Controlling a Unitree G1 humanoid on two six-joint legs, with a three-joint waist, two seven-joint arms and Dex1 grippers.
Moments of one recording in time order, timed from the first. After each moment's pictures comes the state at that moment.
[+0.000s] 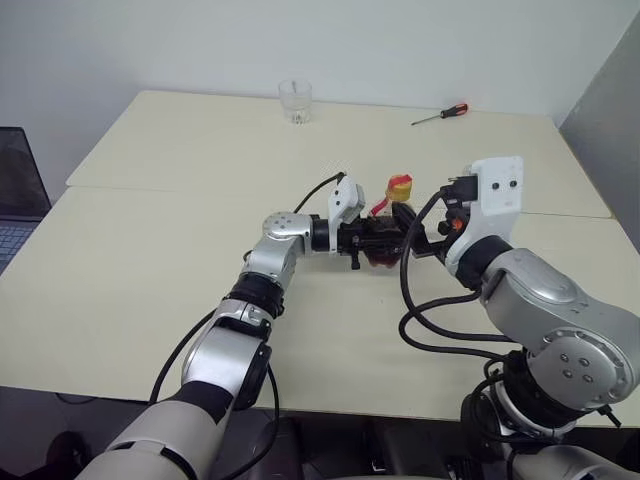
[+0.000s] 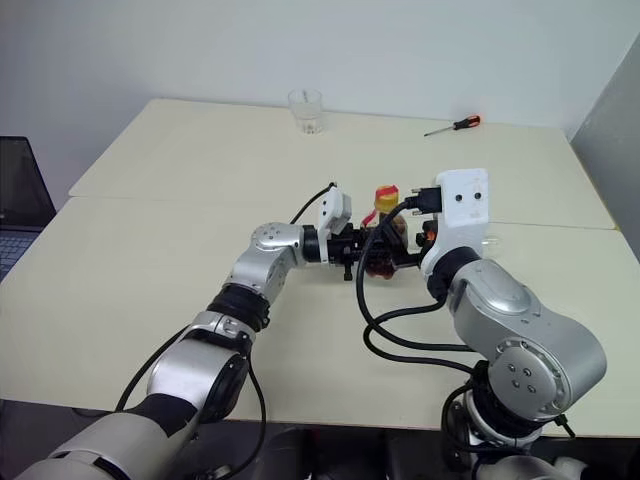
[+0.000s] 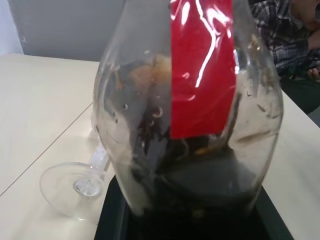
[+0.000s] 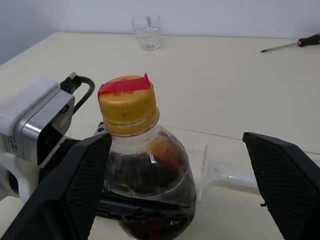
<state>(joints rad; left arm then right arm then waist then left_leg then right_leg) -0.97 0.14 -0.12 0.84 -0.20 -0.06 -1.25 -0.63 0.00 -0.25 -0.93 0.55 1.61 -0.21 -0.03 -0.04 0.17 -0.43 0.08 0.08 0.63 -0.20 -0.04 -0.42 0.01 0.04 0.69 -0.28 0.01</state>
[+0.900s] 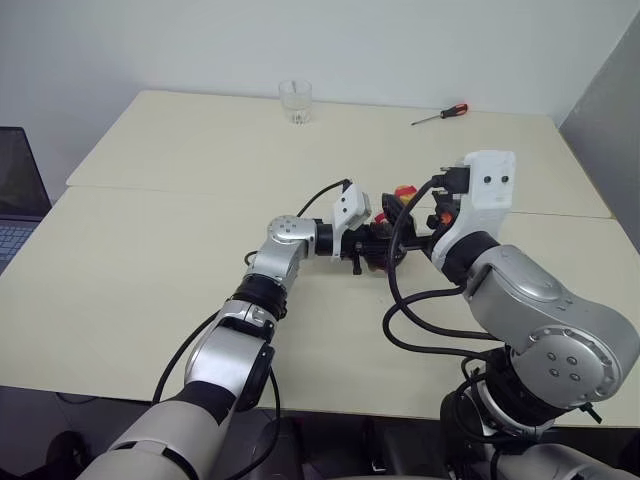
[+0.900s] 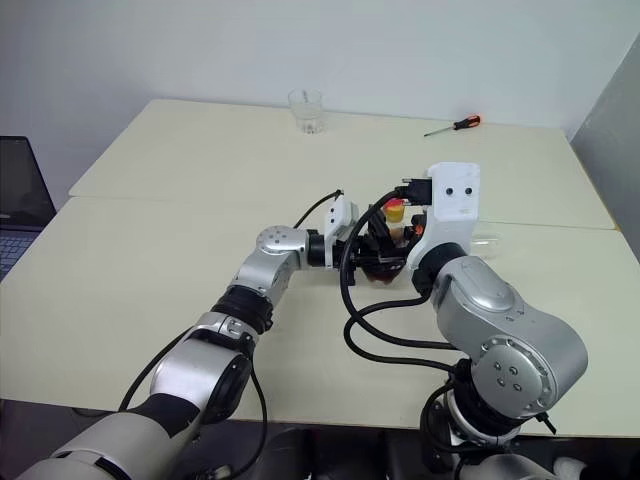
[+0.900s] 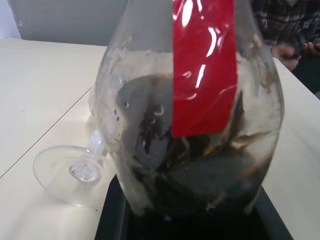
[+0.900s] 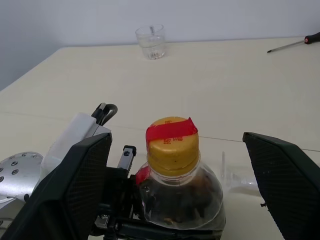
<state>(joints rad) -0.96 0.12 -0.13 0.87 -0.14 -0.07 -1.23 -0.66 0.08 -0.23 -0.92 0.53 1.61 -0.26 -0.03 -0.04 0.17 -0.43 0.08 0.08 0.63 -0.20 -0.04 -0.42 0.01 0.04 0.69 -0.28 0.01</state>
